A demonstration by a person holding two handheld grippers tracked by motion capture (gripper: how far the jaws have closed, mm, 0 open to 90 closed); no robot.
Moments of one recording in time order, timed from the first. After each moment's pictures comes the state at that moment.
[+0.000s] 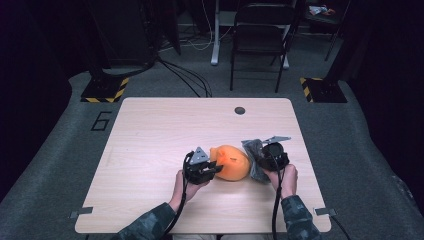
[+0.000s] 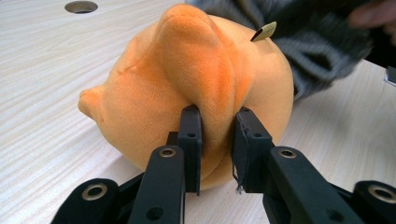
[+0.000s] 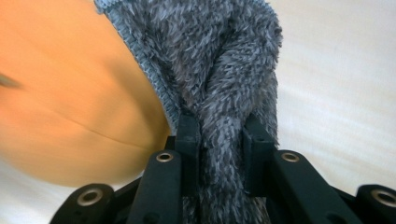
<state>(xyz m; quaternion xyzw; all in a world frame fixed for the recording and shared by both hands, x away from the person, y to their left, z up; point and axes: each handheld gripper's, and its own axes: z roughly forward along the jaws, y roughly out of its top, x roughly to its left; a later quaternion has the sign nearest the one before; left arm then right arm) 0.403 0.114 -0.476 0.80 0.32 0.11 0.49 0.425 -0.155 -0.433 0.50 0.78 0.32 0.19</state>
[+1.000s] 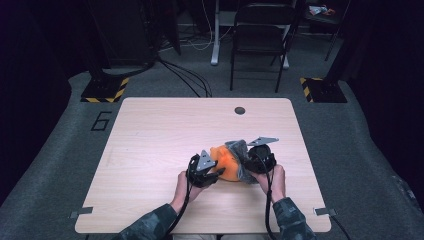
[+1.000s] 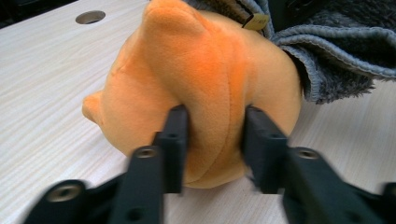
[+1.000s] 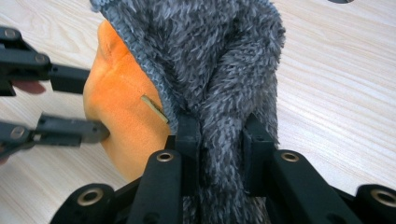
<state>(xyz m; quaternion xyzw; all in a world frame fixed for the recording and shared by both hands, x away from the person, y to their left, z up) 0.399 0.104 -0.482 0.82 0.28 0.17 0.46 0.416 -0.118 -0.430 0.45 0.81 0.35 0.16</state>
